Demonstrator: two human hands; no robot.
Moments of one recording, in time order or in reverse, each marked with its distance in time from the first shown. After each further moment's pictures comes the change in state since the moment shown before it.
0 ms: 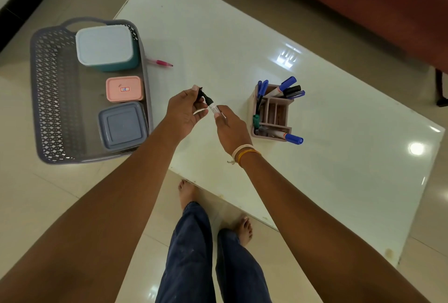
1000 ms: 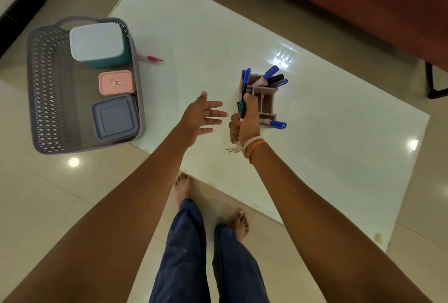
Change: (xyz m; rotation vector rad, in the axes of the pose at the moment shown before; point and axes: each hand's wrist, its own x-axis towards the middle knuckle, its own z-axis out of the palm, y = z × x) left_hand -0.048 -0.038 0.031 0.496 -0.230 -0.095; right_hand -0.033 0.010 -0.048 0.967 0.054 0.523
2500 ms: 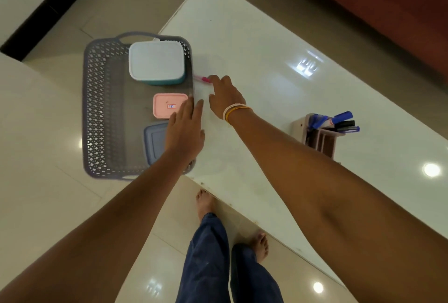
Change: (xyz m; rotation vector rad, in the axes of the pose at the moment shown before) left_hand 0.043 -0.016 -0.168 1.249 0.535 0.396; right_hand 0.134 -0.013 0.210 -1.574 -0.118 -0.647
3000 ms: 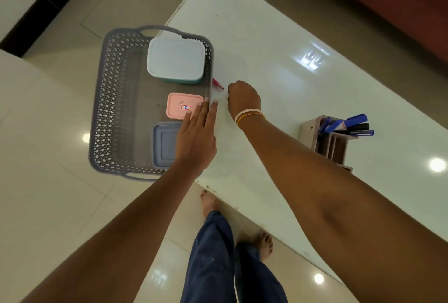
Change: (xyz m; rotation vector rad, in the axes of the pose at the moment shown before) left_hand -0.005 0.005 0.012 0.081 0.032 0.095; right_hand 0.011 0.020 0.005 -0.250 0.146 0.008
